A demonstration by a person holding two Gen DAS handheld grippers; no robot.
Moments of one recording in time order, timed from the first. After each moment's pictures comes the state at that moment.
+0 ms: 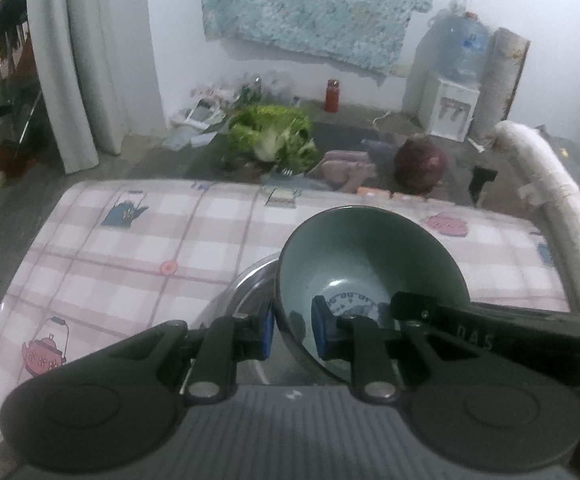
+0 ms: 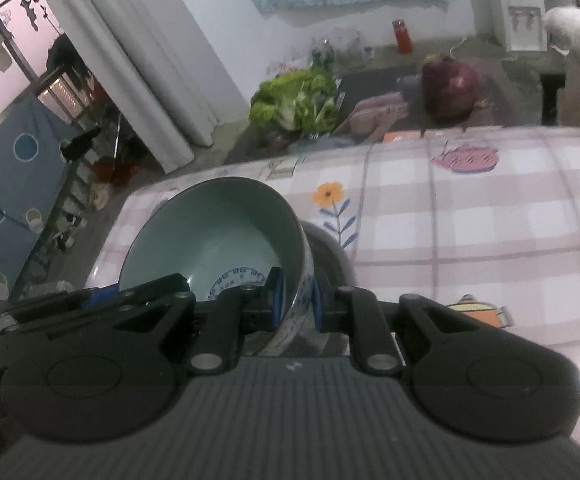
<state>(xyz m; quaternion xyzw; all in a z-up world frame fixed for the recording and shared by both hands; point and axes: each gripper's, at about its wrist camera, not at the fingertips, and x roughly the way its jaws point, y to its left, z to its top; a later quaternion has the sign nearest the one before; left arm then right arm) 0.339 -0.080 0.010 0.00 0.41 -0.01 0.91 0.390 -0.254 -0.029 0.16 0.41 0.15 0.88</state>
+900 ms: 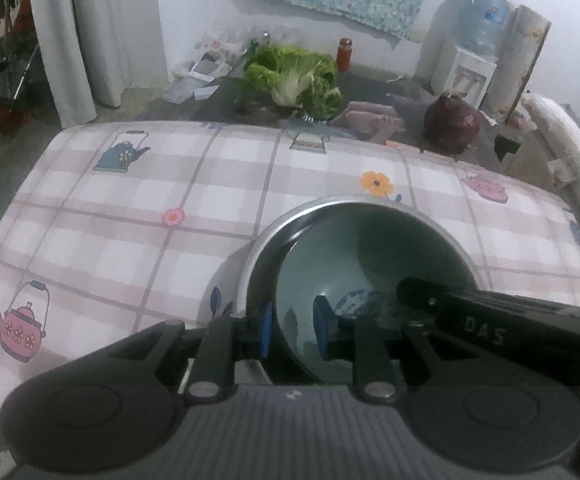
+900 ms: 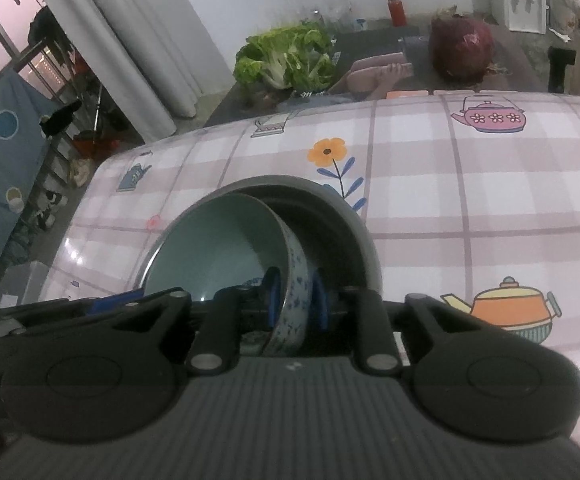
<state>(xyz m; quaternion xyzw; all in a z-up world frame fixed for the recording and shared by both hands) 0.361 -0.050 -0.037 -0.03 0.46 -0.01 0.89 0.414 -0.222 -0.076 0.15 0.45 0.14 0.87</state>
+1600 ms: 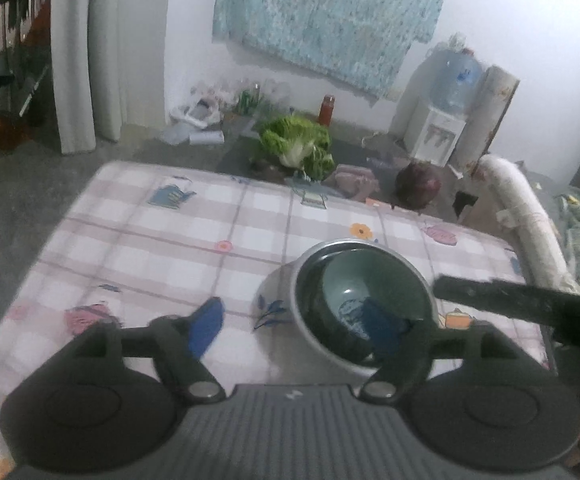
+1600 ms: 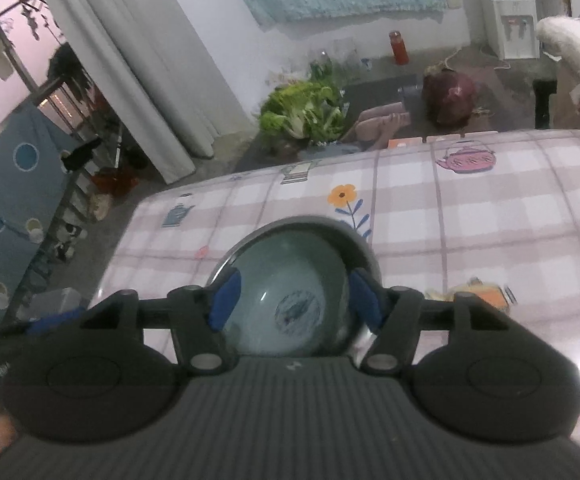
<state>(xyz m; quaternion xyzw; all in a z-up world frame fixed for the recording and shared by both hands) 0.259 0.018 0.049 -0.07 0.39 -0.04 0.92 0.346 -0.245 -0.003 0.17 0.39 0.14 0.89</state>
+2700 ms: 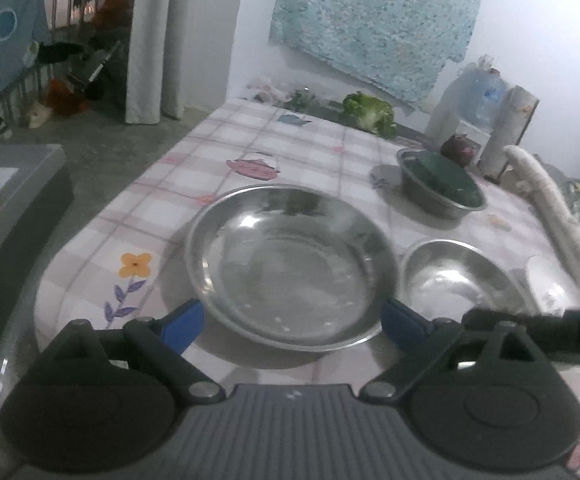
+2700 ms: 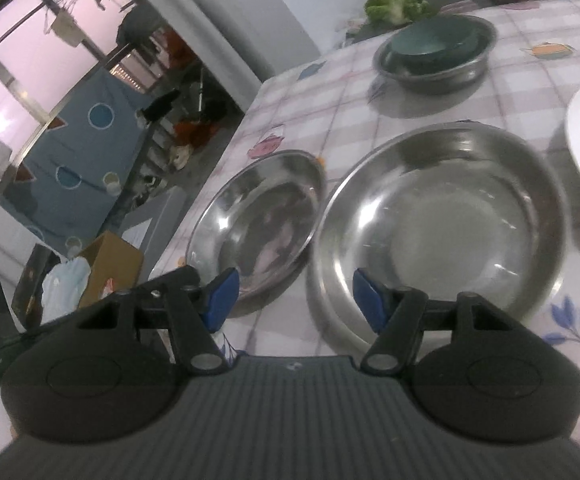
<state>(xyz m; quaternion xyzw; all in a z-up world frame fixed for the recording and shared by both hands) 0.039 0.137 -0.023 -0.09 0.37 0.01 0.93 0.071 -0.122 -0.031 0.21 0.42 0.24 0.85</state>
